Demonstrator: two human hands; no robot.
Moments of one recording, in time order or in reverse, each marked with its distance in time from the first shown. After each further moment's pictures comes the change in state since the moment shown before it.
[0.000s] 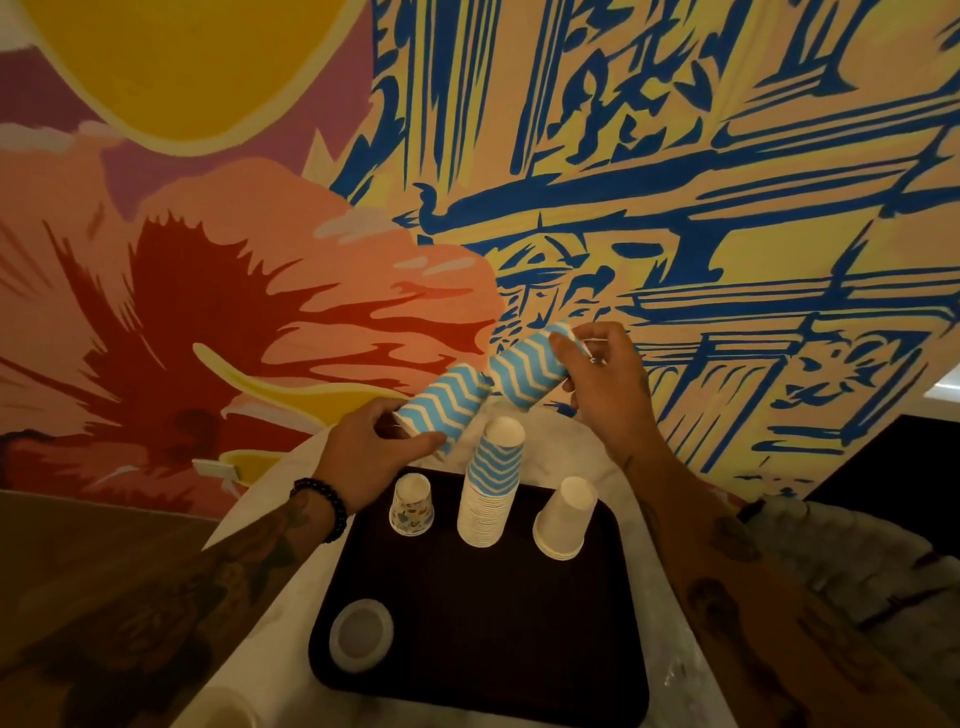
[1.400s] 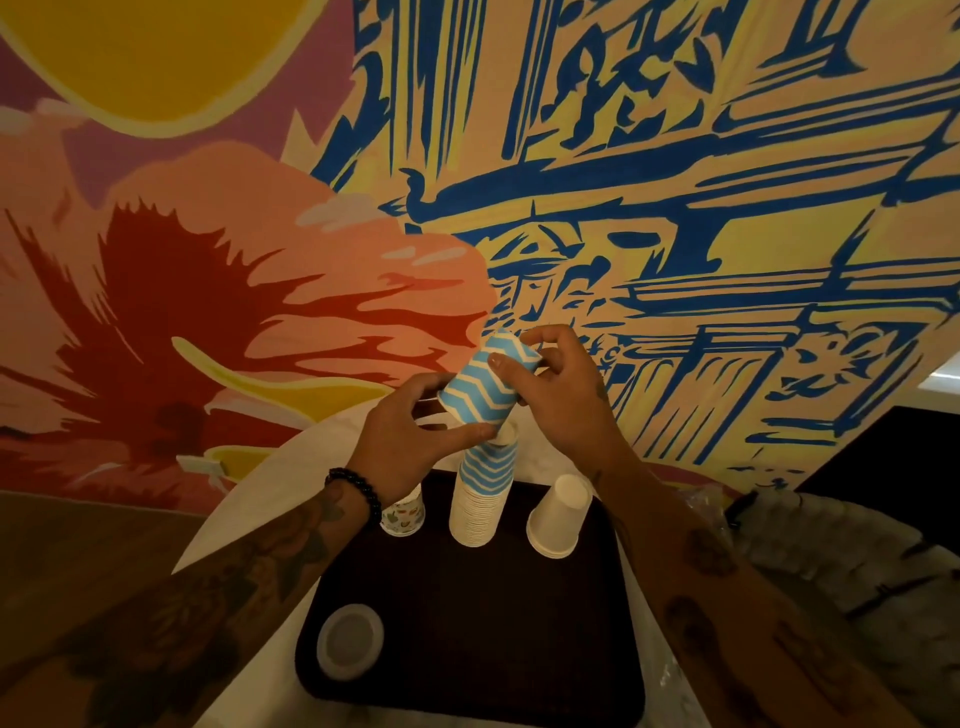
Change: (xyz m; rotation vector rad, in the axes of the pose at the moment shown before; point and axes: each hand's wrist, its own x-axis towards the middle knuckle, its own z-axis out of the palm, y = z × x) left_hand 0.010 0.024 0.034 -0.169 -0.097 0.150; right_hand -0.015 -0.003 0.026 0.001 -0.189 -0.025
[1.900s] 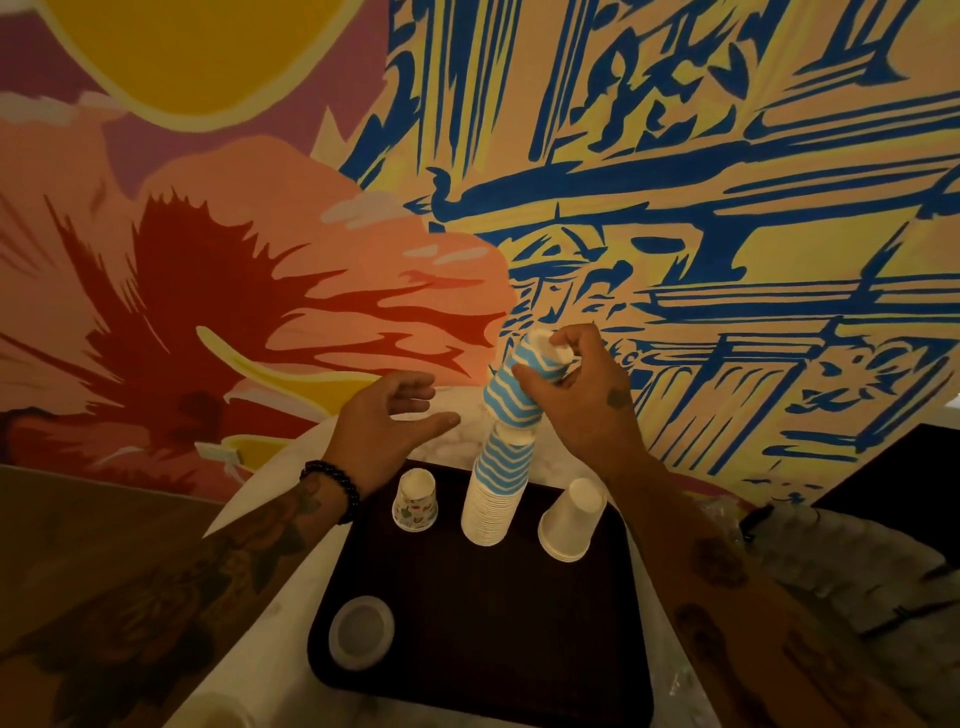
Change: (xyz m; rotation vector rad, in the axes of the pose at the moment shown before) left_hand -0.002 -0.012 -0.035 0.117 0.117 -0.032; right_hand -0.001 0.004 -0.002 -0.351 0.081 -0.171
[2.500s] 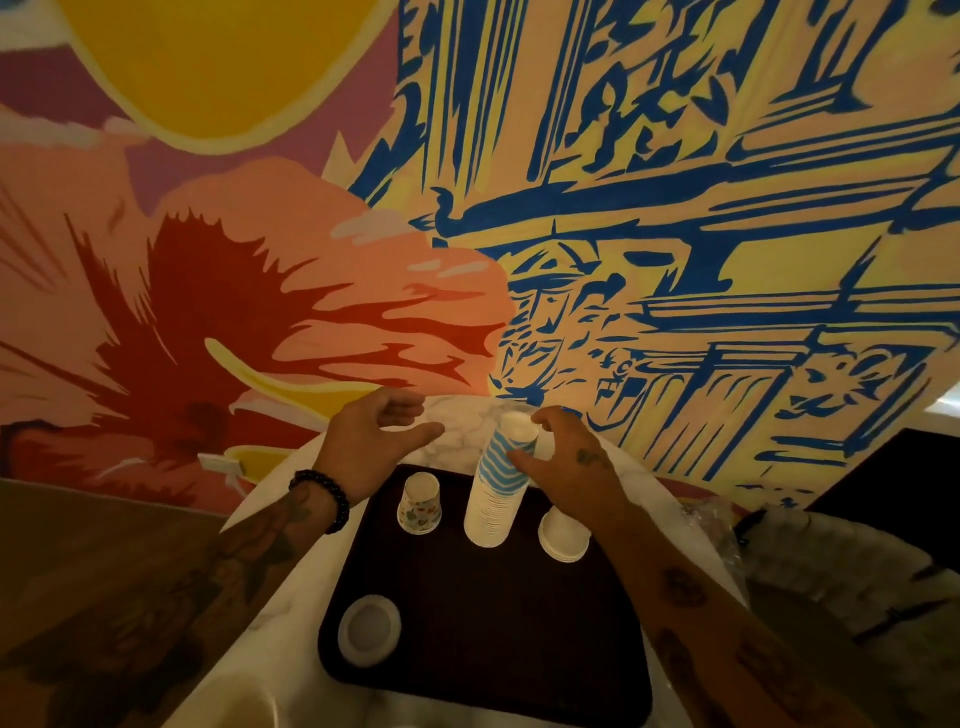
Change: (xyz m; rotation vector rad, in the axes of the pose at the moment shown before) left_hand -0.018 0.005 -0.020 0.067 -0.015 -0.022; right_hand -0.047 0.036 0.015 -0.252 -0.292 0.159
